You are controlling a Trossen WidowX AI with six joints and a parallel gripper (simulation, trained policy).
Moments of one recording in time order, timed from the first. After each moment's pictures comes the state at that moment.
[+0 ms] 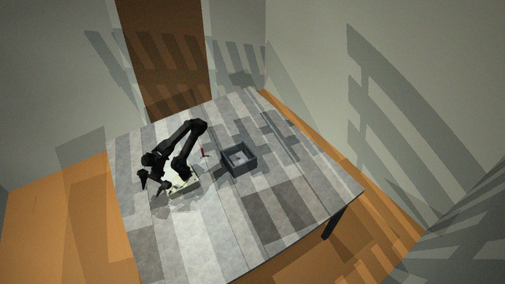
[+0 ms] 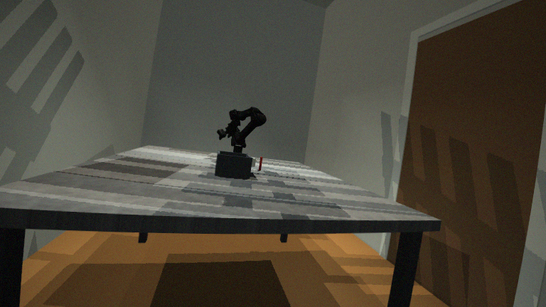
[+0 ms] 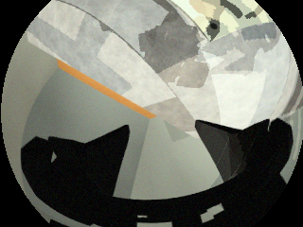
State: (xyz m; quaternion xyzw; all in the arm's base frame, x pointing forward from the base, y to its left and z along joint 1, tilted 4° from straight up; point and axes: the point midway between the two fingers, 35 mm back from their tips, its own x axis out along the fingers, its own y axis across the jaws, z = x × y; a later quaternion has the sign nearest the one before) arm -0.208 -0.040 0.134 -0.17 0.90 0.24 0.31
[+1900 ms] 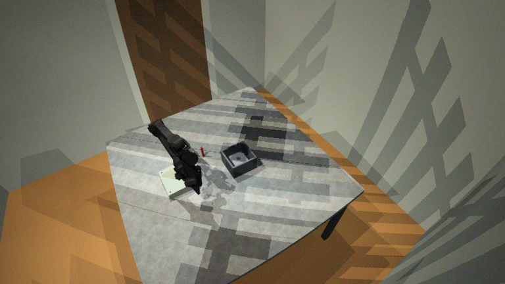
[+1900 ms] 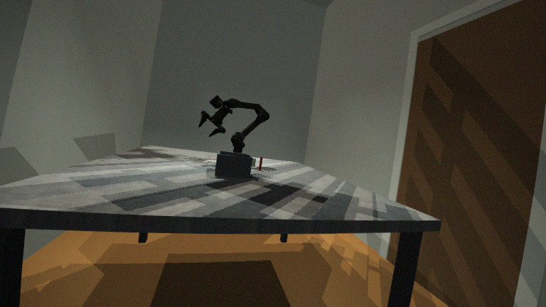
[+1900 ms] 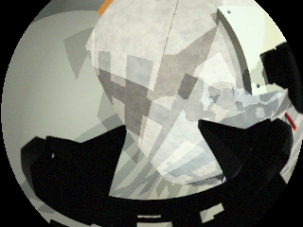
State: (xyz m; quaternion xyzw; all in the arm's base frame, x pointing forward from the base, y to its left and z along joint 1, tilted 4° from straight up) arm -0.016 -0.213 0.156 -0.65 0.39 0.65 -0.03
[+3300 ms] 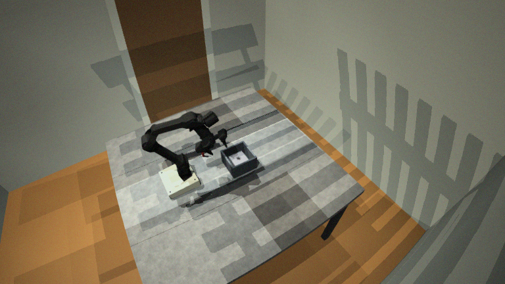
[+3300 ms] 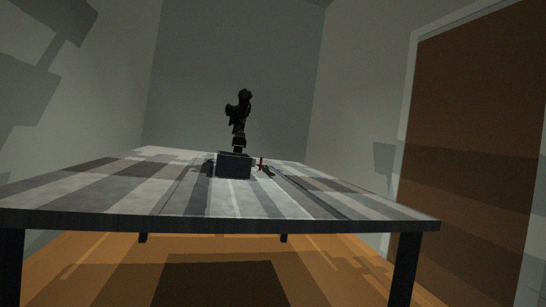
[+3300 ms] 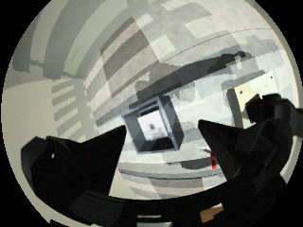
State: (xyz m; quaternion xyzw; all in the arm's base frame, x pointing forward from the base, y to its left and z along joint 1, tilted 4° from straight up) arm 0.192 -0.112 0.185 -0.64 -0.16 0.58 -0.48
